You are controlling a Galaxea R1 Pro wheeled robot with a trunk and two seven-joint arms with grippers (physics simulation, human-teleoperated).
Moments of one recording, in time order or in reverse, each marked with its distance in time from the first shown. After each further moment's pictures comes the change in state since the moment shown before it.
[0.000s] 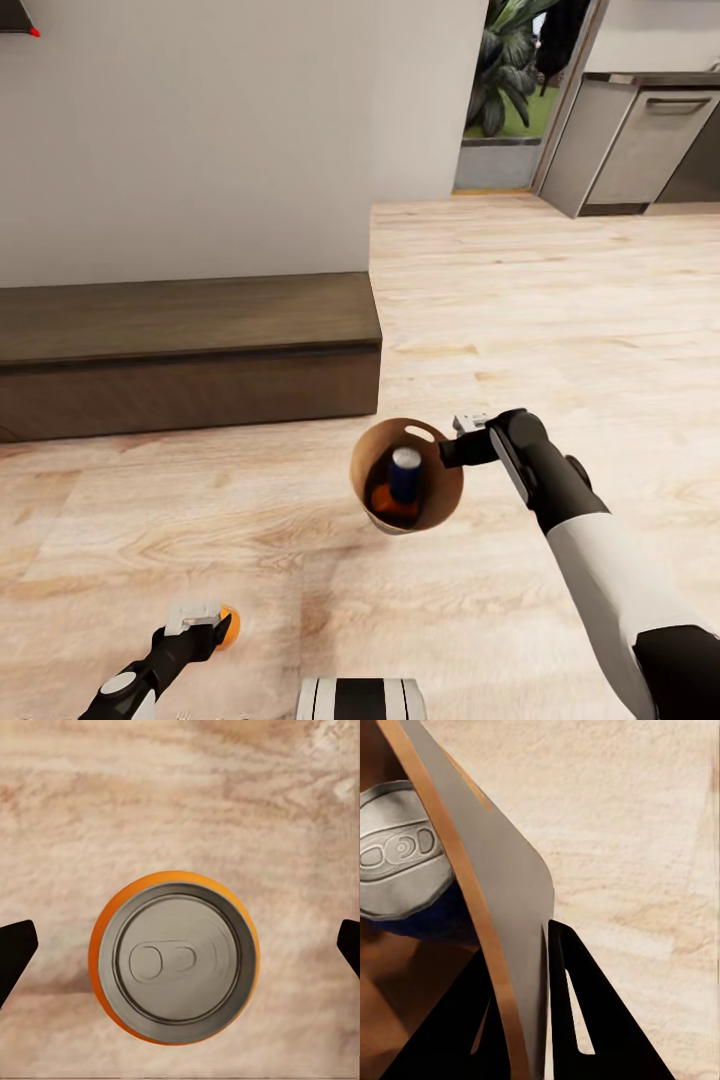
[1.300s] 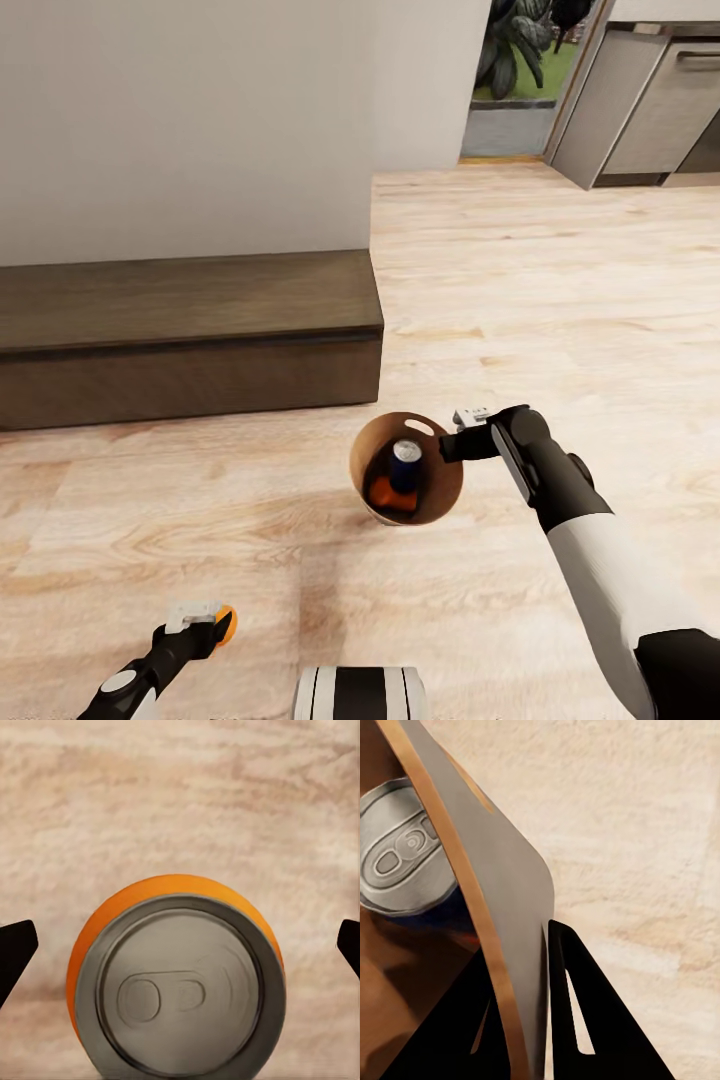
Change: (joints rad) left arm 0.001 0.000 0.001 -0.010 0.000 0.001 0.000; right arm 0.003 0.001 -0.009 -0.040 0.002 0.001 0.000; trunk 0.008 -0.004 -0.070
